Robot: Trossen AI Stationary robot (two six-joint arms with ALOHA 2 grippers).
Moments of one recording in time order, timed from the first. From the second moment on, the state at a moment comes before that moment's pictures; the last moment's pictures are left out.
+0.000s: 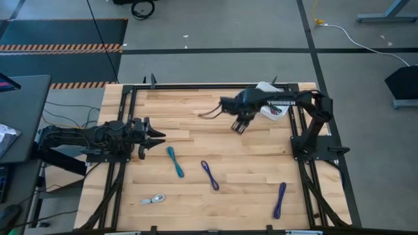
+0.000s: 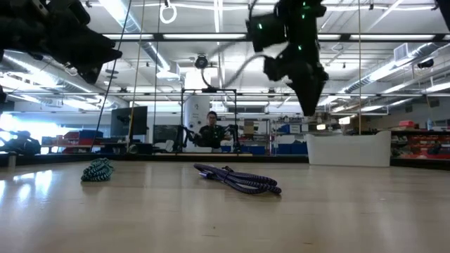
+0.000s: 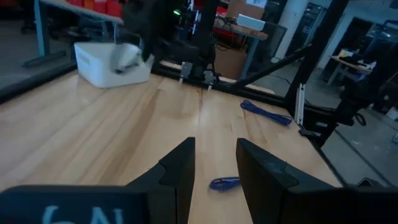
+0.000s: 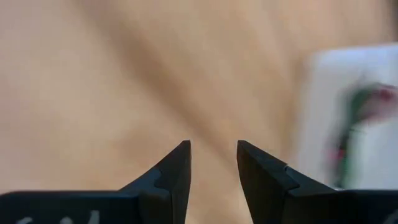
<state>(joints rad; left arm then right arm) -0.02 0.27 0.17 0.01 -0.05 -0.25 -0.23 1.76 1.46 -1.28 0.17 0.42</state>
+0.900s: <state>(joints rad) 0.12 0.27 0.17 0.18 -0.07 -0.09 0.37 1.77 1.46 -0.86 0.09 0.99</state>
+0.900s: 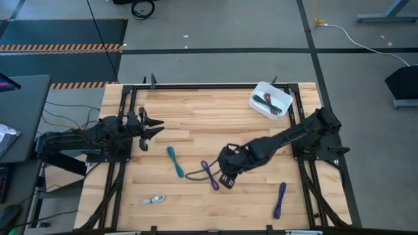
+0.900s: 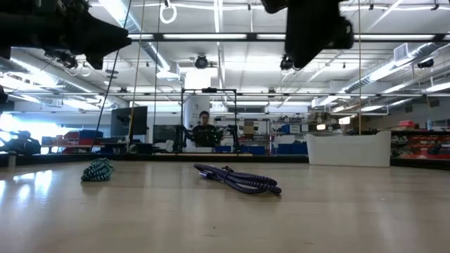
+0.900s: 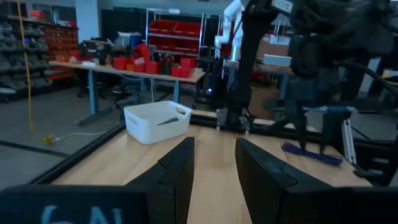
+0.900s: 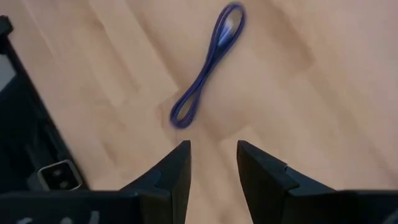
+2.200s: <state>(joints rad) 0.09 0.27 0.17 0.47 0.14 -0.12 0.88 1.77 1.15 -0.94 -0.21 2.26</state>
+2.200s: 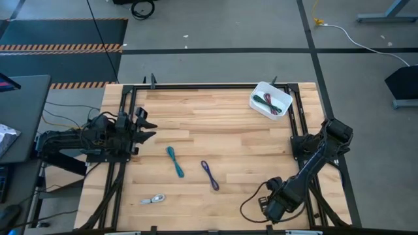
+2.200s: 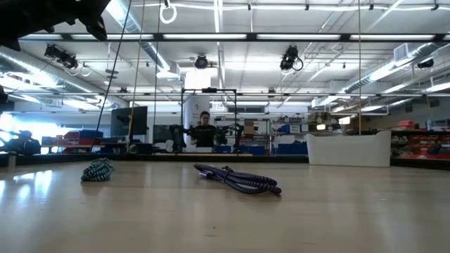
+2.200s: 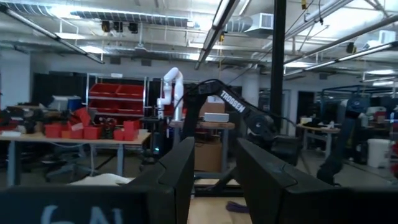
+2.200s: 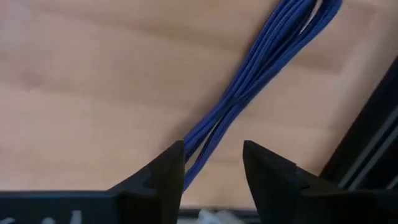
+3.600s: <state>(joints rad) -0.03 0.27 0.17 0.34 0.12 -0.25 0.88 1.76 0.94 -0.82 -0.18 2.12</state>
